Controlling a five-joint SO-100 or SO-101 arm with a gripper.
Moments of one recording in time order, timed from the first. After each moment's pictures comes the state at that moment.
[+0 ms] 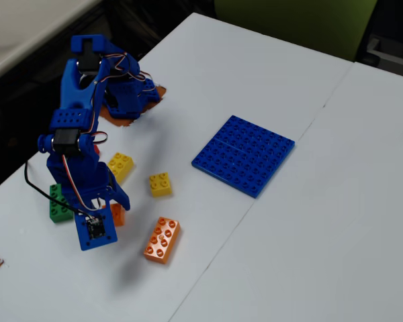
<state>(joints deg) 56.0 55.3 57.4 75.8 -108.7</state>
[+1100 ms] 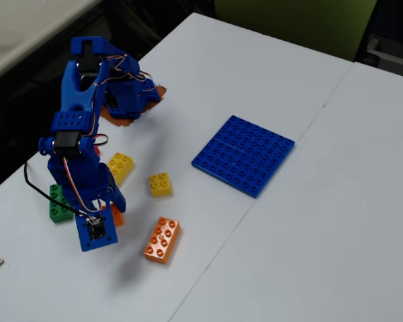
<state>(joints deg) 56.0 55.1 57.4 75.8 -108.2</state>
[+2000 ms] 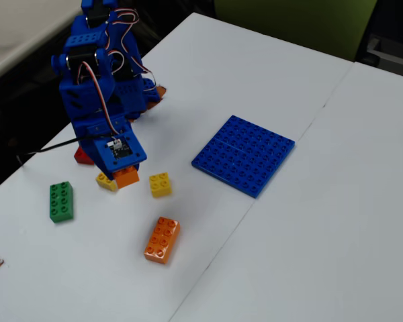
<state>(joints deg) 44.7 91.2 73.5 75.5 -113.0</state>
